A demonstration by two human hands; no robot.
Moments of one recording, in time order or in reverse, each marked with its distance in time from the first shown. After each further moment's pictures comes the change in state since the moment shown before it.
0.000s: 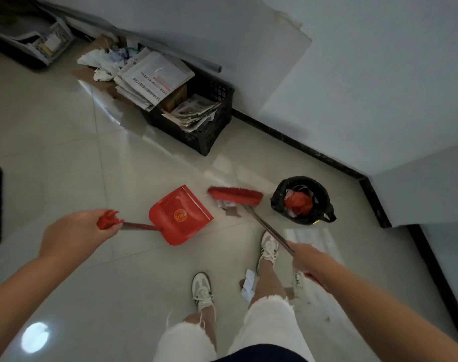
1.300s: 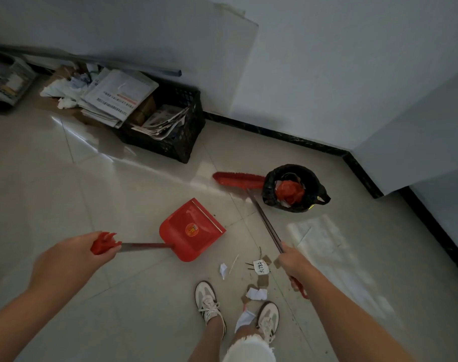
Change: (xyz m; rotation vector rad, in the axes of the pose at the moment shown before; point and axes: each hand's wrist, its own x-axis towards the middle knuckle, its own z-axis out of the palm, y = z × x) left_hand -0.014 0.008 0.059 -0.037 -0.028 0.100; right_hand 0.021 0.025 0.098 0.798 0.132 0.136
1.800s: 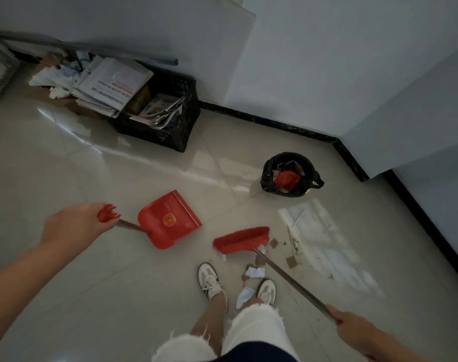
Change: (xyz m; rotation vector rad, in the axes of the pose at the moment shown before) left_hand 0.022 0.001 -0.053 0.178 -0.086 0.096; right_hand -0.146 0.147 0.008 -0.412 -0.167 0.161
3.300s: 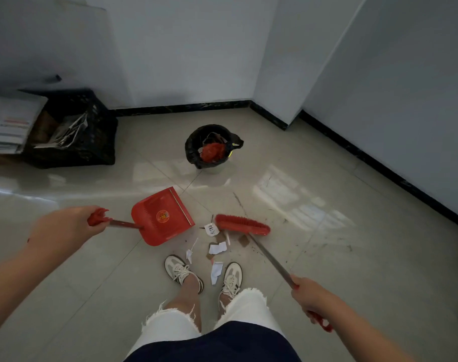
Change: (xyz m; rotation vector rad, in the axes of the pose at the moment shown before) left_hand -0.102 0.188 0.040 0.216 0.054 0.484; right_hand -0.070 0.147 0.121 0.650 -0.039 0.035
